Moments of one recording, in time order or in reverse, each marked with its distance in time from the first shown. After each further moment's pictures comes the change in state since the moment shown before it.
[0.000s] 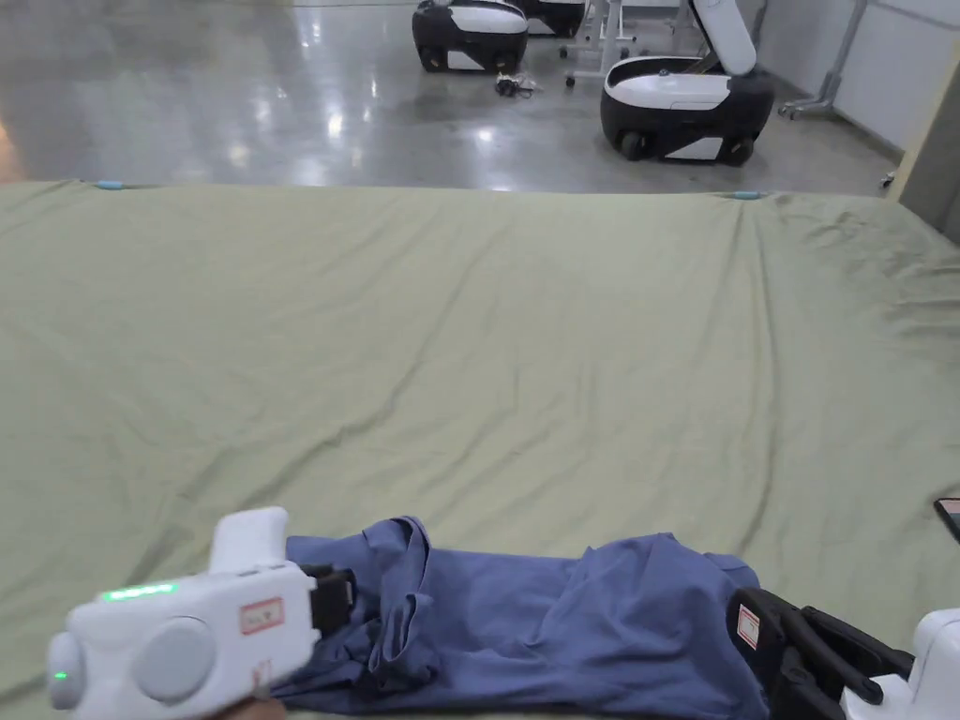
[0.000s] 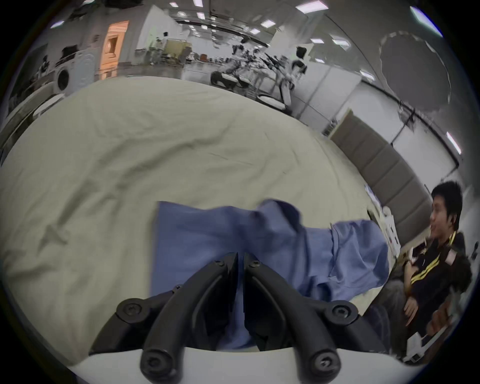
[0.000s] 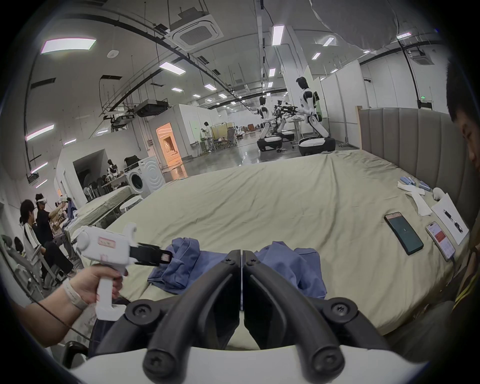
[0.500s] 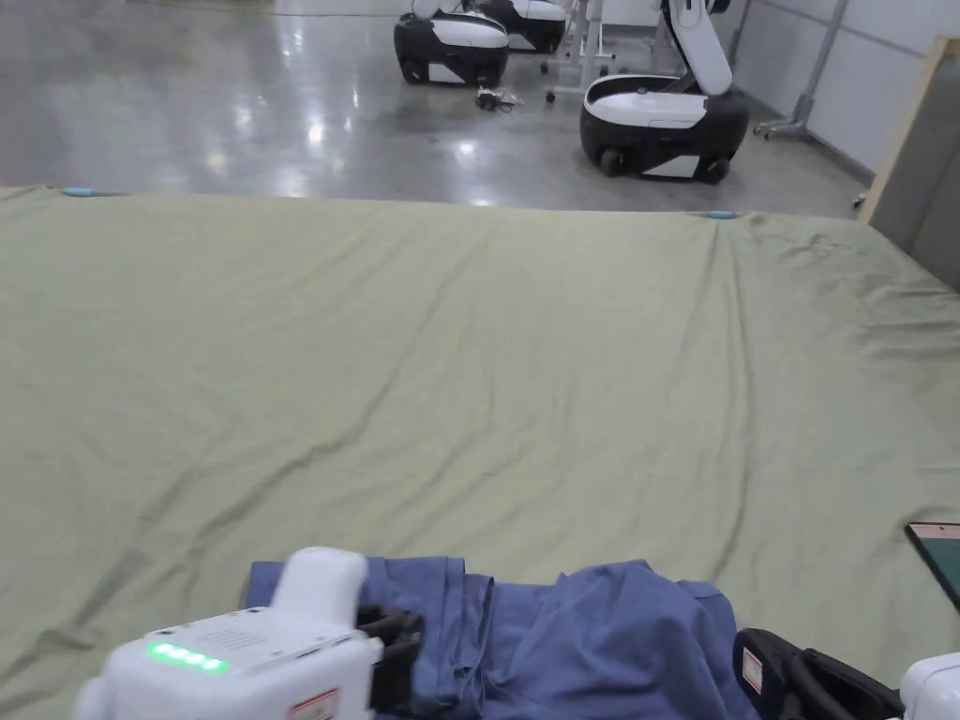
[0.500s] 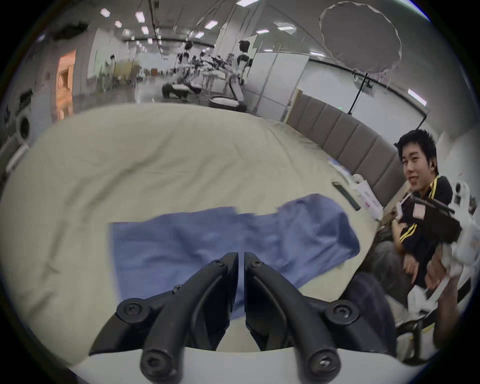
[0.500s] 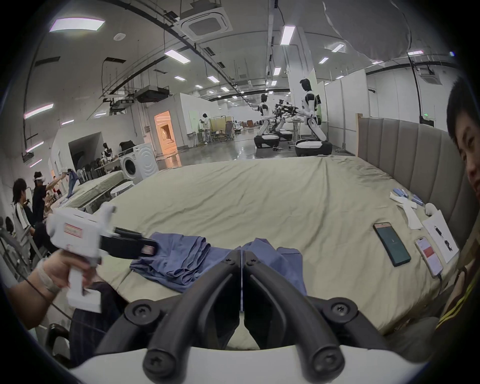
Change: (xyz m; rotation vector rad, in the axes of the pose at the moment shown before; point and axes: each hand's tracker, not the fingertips) left arm 0.047 -0.011 0.046 0.057 -0.147 -0.265; right arm 0.013 0.000 -0.004 -0.034 -0.050 0.095
